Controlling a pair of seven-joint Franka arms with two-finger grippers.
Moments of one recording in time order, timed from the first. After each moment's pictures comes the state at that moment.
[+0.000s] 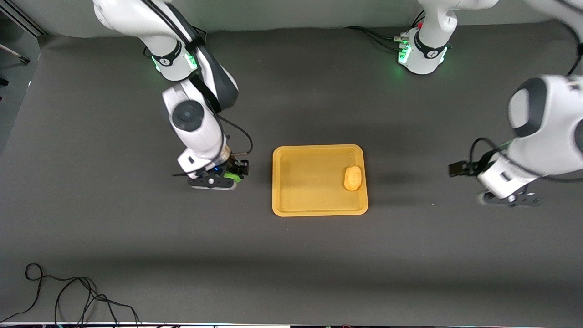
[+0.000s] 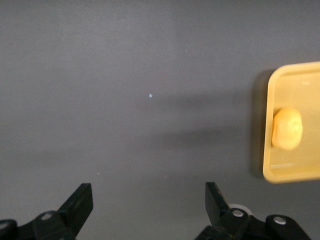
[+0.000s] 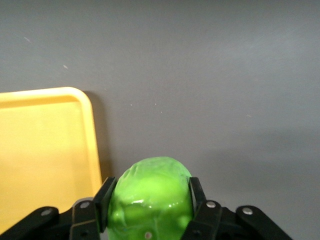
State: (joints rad) left arm -0.12 0.21 0.07 -1.68 -0.05 1.75 0.06; right arm 0.56 0.32 -0.06 -1.76 0.00 2.11 0.61
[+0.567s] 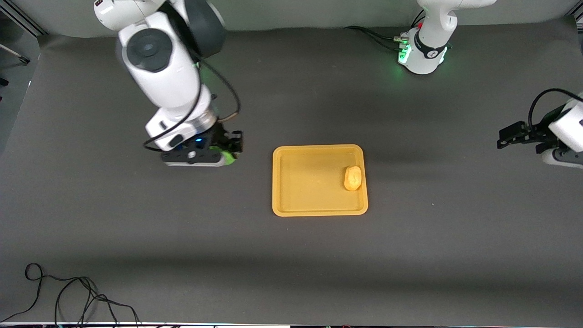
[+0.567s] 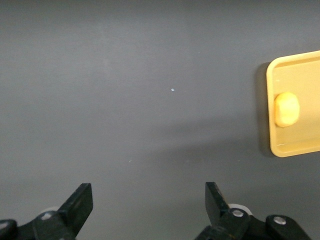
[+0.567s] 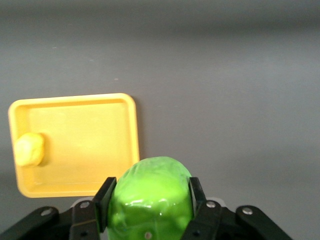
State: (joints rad) left arm -0.02 0.01 0.07 -1.75 -0.01 1.72 0.20; right arm 0.62 0.33 -0.05 -1.39 0.00 1.79 0.63
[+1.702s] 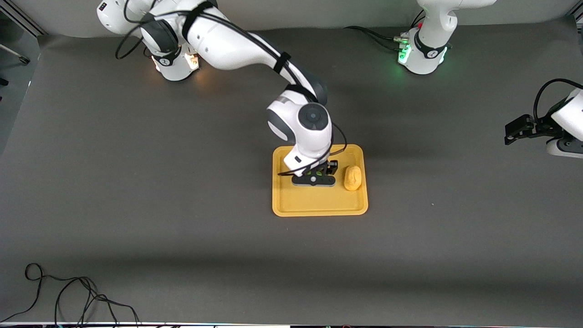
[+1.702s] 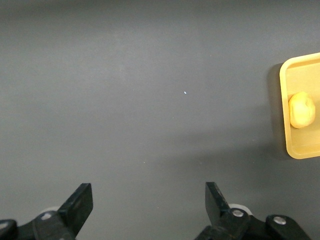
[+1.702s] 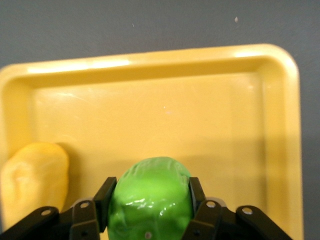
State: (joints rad) left arm -0.02 -0.02 0.07 -1.77 0.02 1.76 0.20; right arm 0.85 1.00 -0.05 -1.03 -0.02 2.09 0.91
